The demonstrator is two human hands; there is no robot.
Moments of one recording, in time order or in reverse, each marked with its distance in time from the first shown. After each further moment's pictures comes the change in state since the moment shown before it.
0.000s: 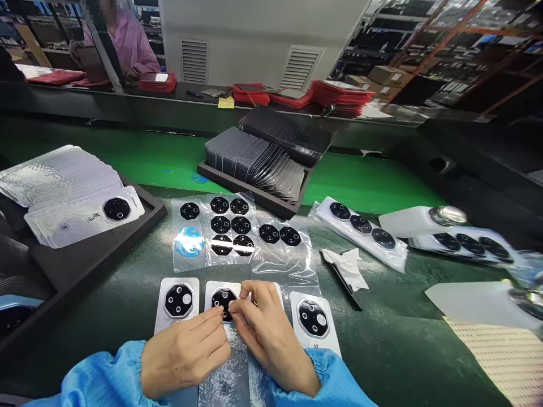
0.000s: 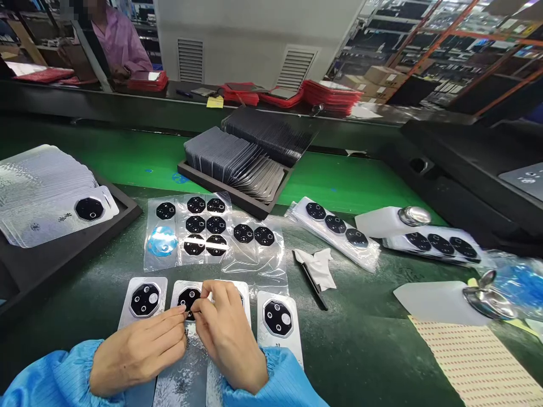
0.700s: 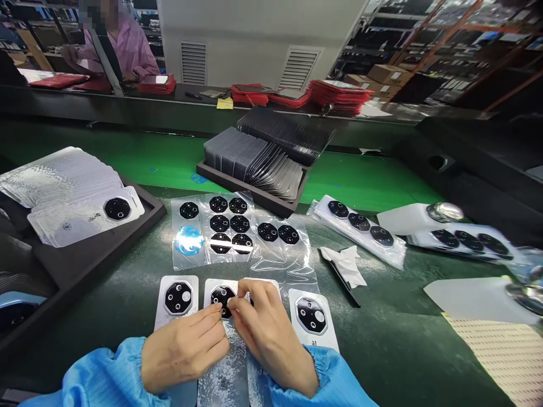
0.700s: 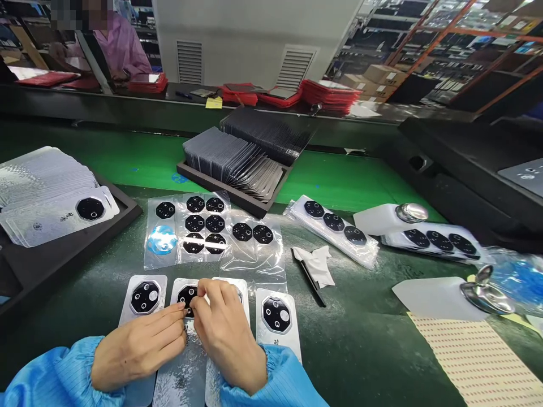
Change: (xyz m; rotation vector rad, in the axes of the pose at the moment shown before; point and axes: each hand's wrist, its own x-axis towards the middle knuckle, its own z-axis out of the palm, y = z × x) left_hand 0.002 0.001 -0.001 0.024 -0.017 0.011; right_hand 0.001 -0.002 0.004 -0.133 0.029 -0.068
